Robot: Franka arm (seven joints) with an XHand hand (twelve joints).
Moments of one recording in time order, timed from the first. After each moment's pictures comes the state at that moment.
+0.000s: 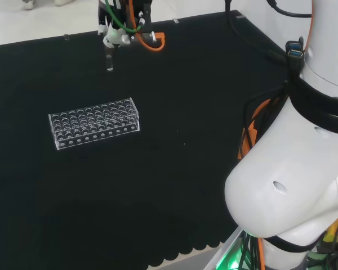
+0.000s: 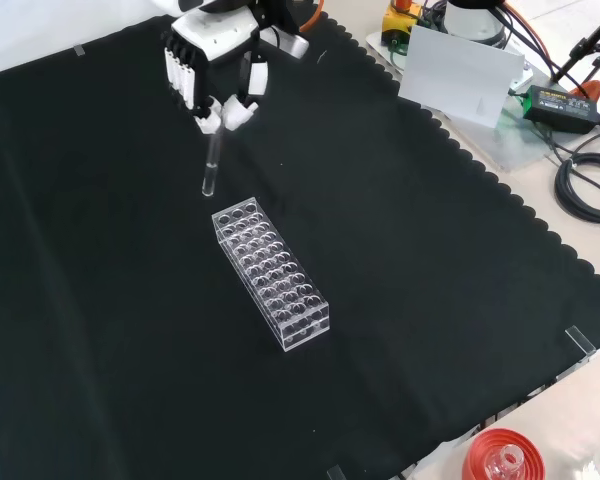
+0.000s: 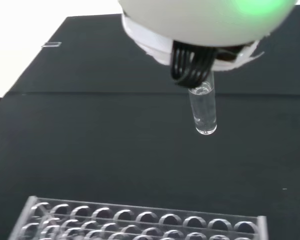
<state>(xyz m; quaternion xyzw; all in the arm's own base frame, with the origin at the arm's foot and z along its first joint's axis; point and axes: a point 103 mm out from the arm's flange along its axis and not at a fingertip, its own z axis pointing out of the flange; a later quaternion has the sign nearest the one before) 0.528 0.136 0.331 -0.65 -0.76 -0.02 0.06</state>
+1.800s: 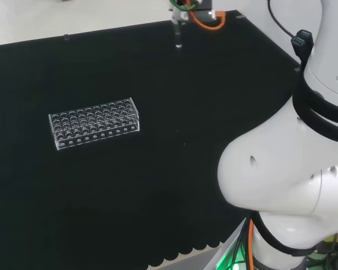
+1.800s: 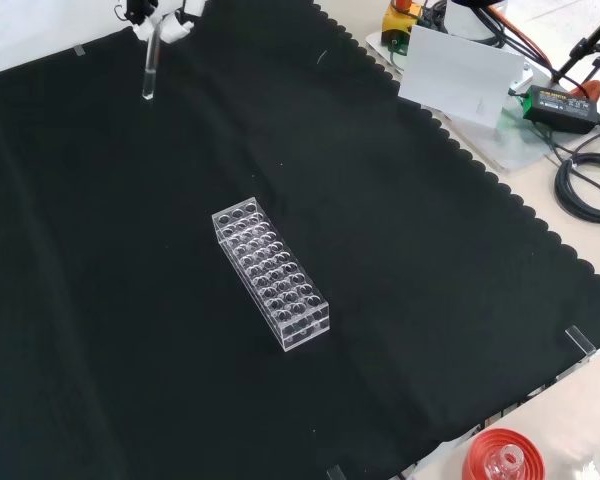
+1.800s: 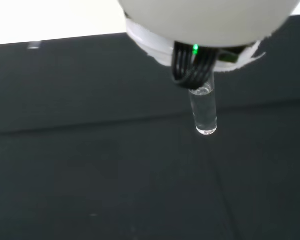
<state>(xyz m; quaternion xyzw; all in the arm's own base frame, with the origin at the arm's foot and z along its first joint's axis) 0.530 -0.045 0.361 -0.77 -0.64 0.01 0.02</state>
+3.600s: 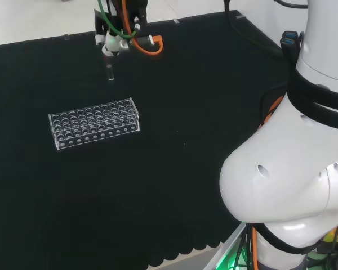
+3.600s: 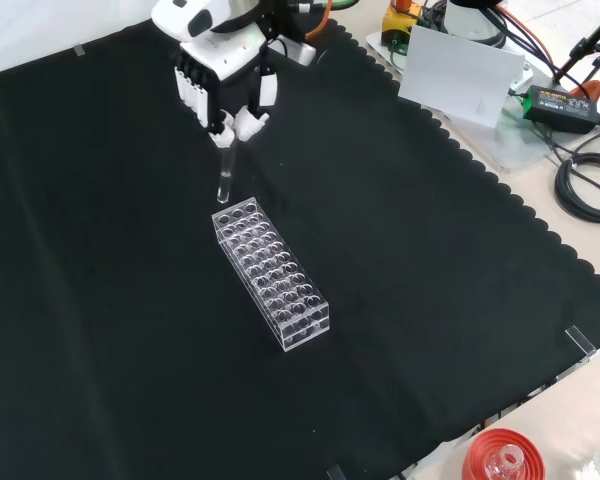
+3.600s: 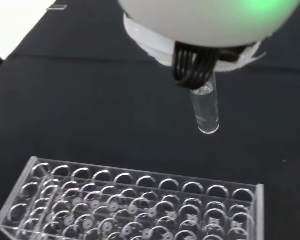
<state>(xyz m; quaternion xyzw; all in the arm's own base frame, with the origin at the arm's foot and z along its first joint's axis) 0.524 0.136 0.318 -0.64 -0.76 0.02 0.07</state>
